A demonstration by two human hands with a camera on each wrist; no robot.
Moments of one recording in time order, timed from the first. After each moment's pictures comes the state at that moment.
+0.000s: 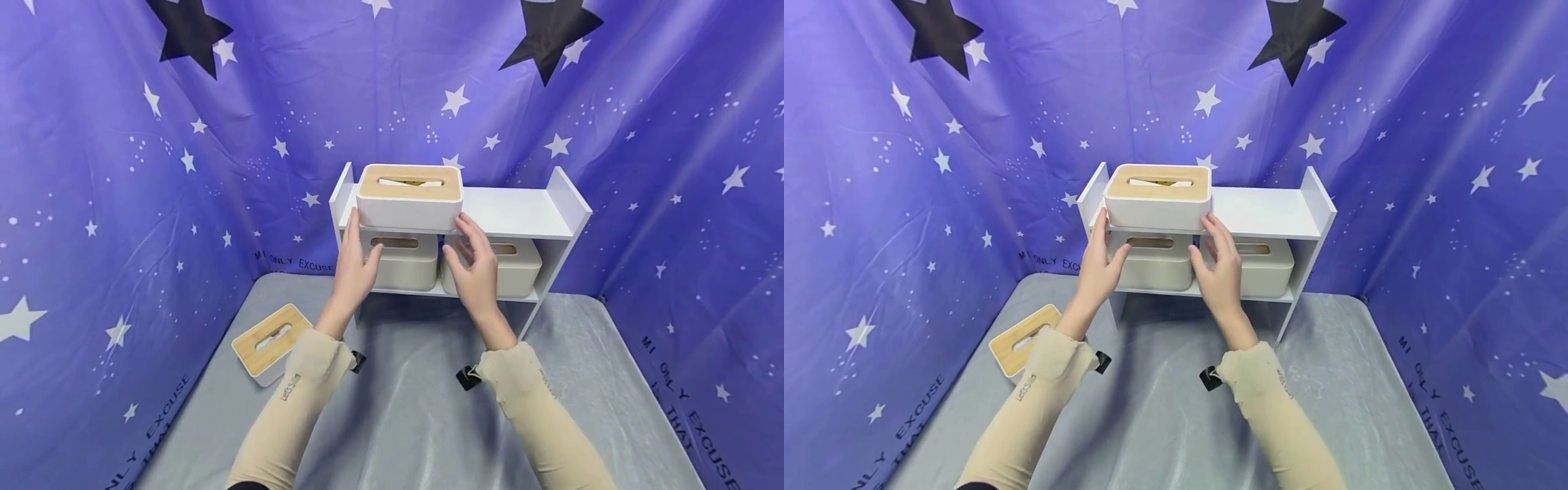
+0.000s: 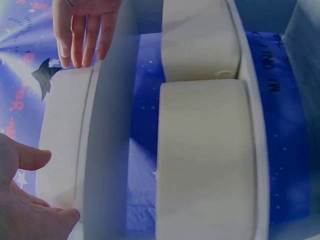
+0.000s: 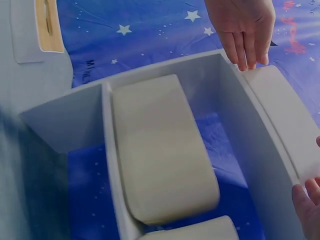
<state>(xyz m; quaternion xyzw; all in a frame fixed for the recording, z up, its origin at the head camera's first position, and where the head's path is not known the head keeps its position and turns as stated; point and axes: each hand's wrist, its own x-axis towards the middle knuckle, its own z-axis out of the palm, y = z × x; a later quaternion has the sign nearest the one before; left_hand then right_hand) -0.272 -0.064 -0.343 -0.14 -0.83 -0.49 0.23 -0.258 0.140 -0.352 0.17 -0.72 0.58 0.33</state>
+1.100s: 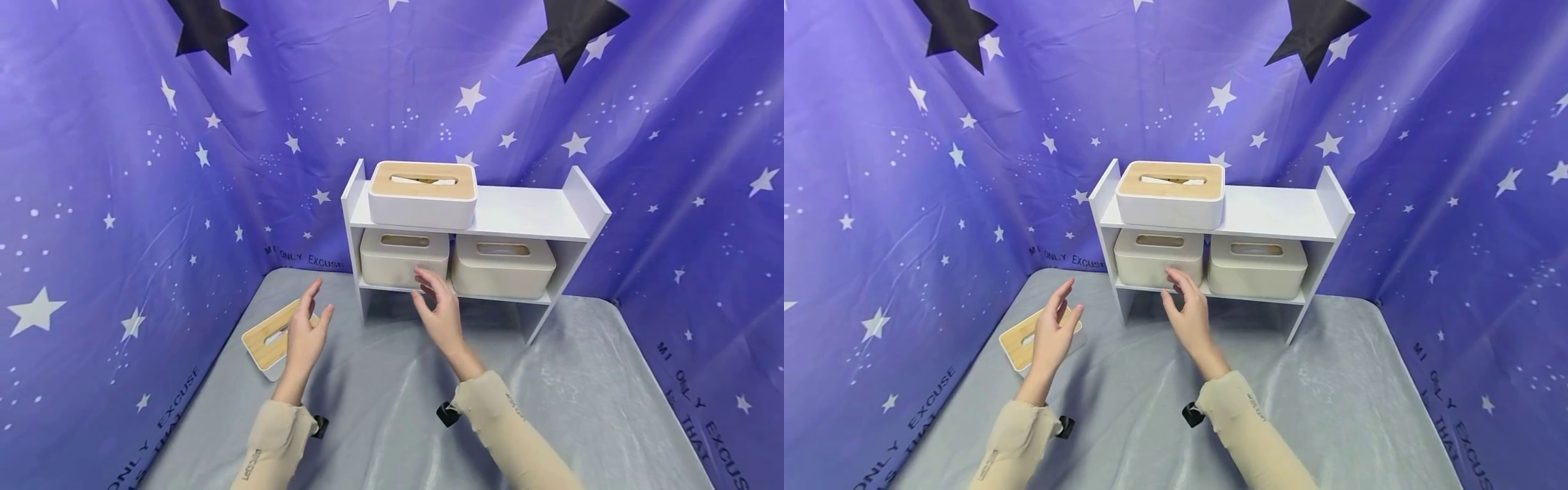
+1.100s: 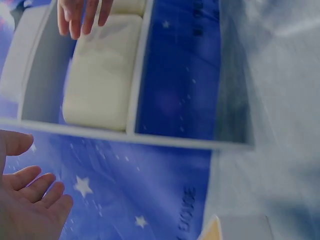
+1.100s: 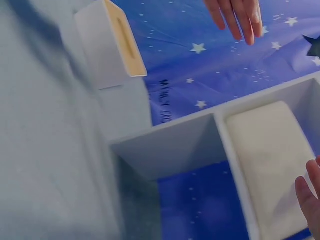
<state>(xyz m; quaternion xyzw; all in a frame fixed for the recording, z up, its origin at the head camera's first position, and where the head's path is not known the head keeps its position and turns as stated) -0.216 -0.160 -0.451 -0.05 -0.80 -0.54 0.25 -0.238 0.083 -0.419 0.23 -0.73 0.58 0.27</state>
